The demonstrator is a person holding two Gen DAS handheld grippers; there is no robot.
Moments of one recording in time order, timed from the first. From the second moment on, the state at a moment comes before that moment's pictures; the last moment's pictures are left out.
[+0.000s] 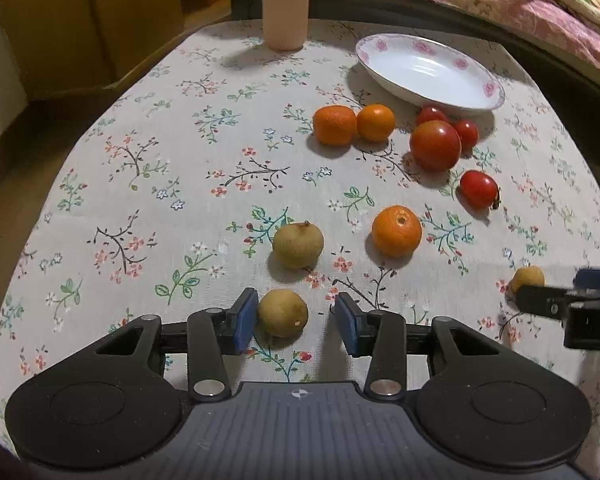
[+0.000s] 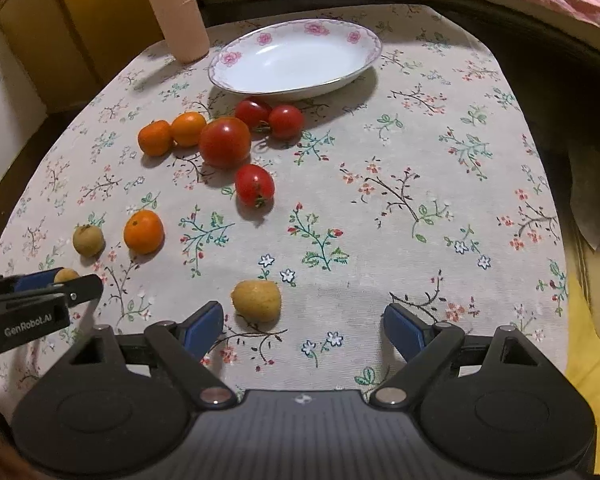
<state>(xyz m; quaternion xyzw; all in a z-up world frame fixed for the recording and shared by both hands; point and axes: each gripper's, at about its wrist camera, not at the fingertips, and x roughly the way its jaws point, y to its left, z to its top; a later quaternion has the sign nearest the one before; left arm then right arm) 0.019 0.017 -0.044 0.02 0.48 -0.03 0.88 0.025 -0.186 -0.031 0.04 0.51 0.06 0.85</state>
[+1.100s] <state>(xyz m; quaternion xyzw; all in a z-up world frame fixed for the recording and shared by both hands) 0.018 0.011 -0.041 0.02 0.48 -0.05 0.87 0.018 -0.175 -0.031 -0.02 0.48 0.10 0.87</state>
